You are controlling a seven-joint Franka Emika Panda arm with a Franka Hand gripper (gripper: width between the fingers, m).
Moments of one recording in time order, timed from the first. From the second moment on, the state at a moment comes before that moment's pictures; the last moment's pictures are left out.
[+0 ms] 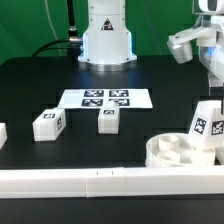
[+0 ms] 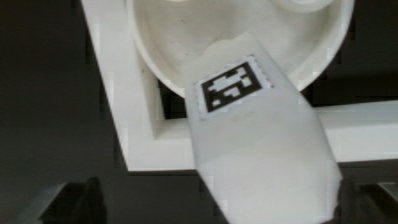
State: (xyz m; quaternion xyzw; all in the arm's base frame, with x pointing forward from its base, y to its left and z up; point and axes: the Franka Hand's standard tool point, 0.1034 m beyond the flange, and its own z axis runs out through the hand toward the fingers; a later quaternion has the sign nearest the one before) arm 0.626 0.125 0.098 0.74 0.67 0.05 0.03
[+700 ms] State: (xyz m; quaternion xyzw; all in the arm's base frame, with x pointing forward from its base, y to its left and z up) arm 0.629 0.117 0.112 0.74 0.67 0.06 0.04
